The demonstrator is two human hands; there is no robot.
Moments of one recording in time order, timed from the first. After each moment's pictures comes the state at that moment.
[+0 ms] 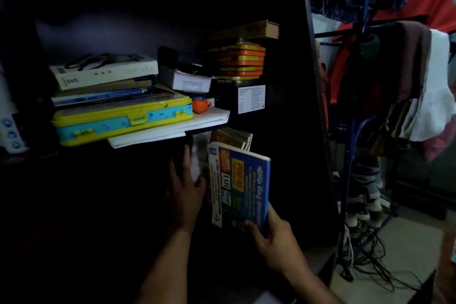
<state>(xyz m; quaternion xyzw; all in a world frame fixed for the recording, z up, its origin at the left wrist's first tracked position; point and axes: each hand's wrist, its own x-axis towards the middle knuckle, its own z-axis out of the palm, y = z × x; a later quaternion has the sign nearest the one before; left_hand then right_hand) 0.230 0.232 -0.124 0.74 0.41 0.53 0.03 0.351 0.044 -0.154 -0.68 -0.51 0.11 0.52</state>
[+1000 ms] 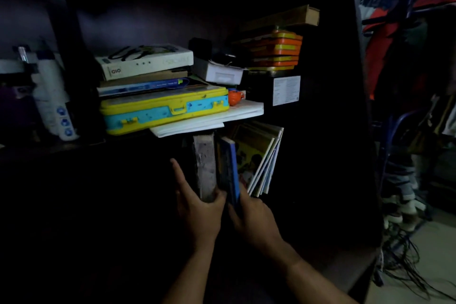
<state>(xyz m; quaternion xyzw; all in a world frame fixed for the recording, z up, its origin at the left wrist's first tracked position) 0.183 0.189 -0.131 0.61 0.41 0.66 0.17 0.288 0.135 -0.143 -0.70 -0.61 -0.01 0.37</state>
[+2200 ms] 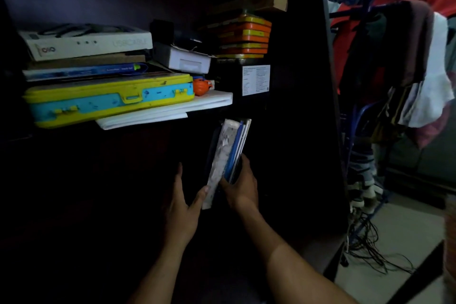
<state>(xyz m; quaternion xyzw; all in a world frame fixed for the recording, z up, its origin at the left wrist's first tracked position) 0.195 0.206 -0.153 0.73 0.37 0.47 0.34 0.340 0.179 -0.148 -0.69 -0.37 0.09 0.62</state>
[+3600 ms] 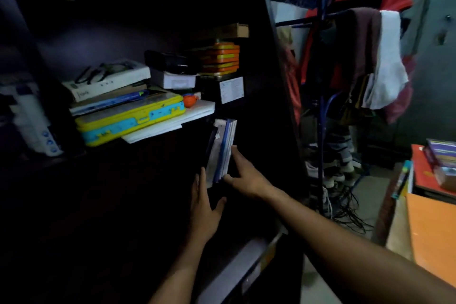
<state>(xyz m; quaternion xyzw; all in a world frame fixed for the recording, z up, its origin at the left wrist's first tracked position) 0.185 0.136 -0.143 0.82 0.35 0.34 0.31 0.344 0.075 -0.086 -0.72 -0.56 0.12 0.39</state>
